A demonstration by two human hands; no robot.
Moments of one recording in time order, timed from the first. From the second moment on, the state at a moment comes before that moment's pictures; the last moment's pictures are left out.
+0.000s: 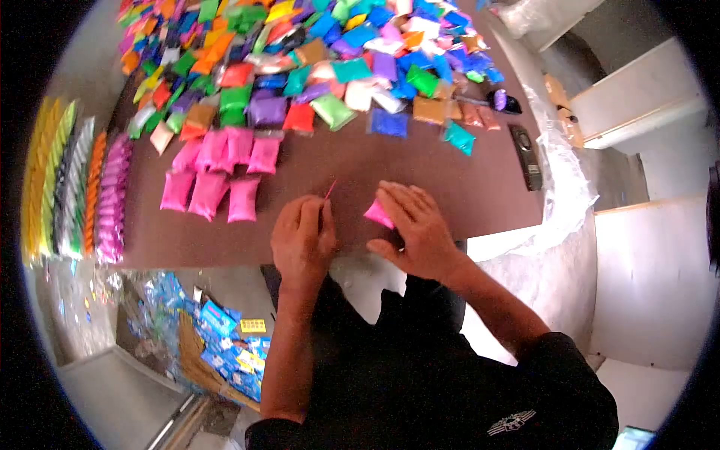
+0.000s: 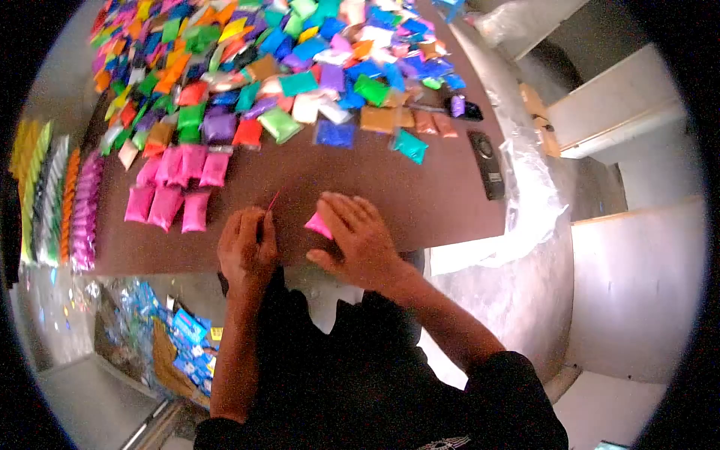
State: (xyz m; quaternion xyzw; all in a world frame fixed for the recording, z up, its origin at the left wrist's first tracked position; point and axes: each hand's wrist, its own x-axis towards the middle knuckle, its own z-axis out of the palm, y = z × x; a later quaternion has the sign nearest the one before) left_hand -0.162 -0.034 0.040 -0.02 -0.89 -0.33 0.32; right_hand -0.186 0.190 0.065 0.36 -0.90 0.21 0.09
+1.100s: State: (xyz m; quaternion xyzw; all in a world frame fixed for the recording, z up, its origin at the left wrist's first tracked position) left_hand -0.045 0.070 0.312 -0.53 -0.11 -0.82 -0.20; right_hand -0.171 0.187 0.054 0.30 -0.87 0.29 0.27
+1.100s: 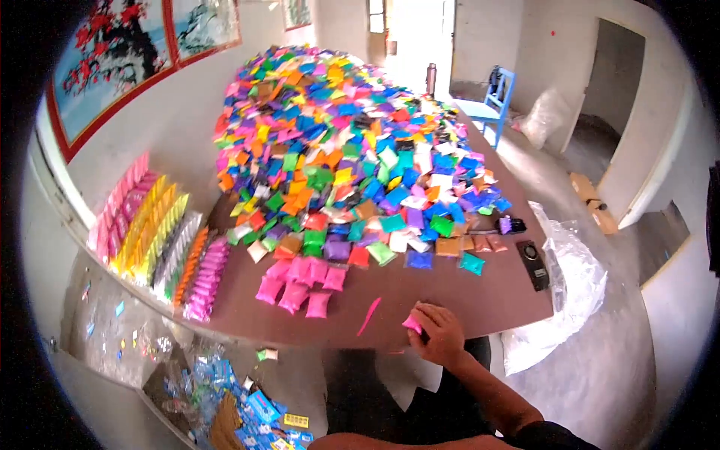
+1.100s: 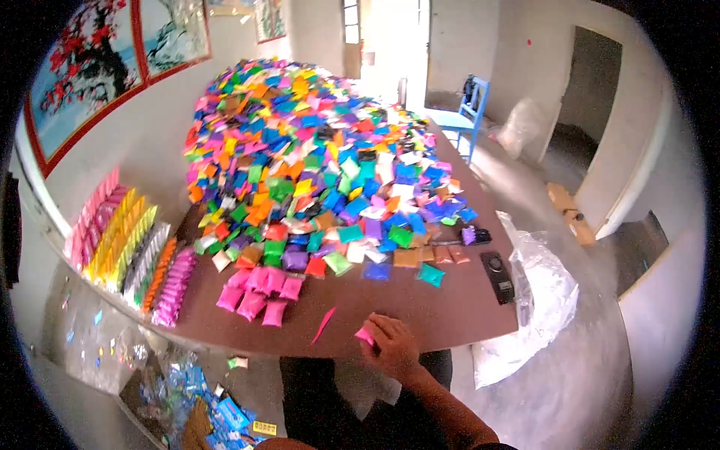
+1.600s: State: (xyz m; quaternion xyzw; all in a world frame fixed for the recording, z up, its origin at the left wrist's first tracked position) left_hand -0.070 0.006 0.138 0.03 -0.73 -0.68 -0.01; right_hand -0.146 0.204 0.057 0.27 -0.80 0.49 0.22
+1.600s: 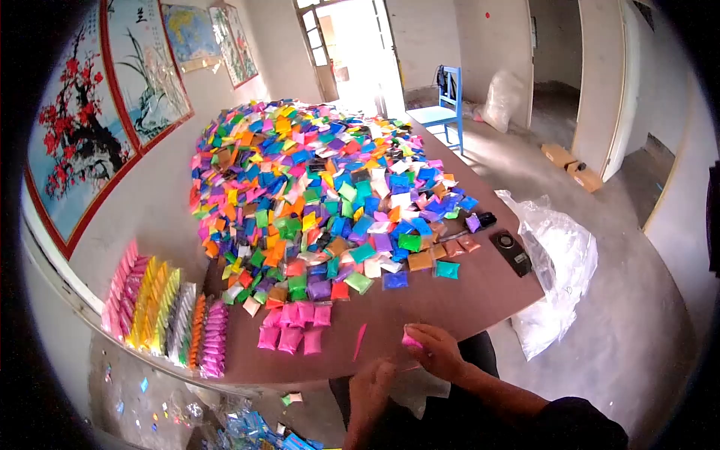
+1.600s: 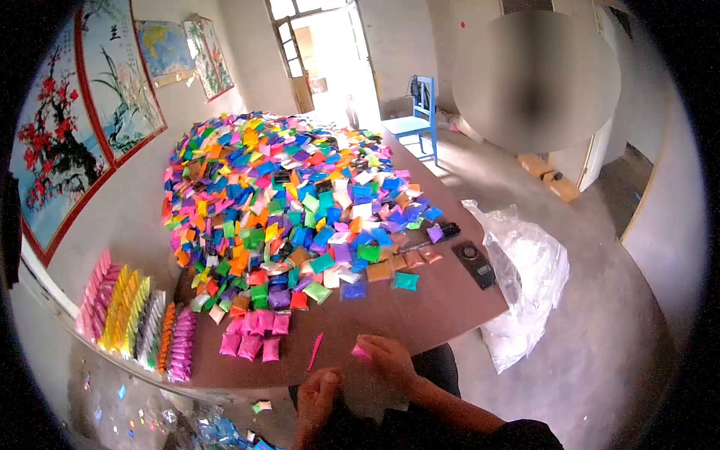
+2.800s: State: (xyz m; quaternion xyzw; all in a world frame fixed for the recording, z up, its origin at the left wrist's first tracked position) left_hand -0.019 0.073 0.001 0.10 -0.78 -0.61 -0.15; right_hand -0.022 0.227 -0.017 -0.16 -0.50 0.80 -0.29
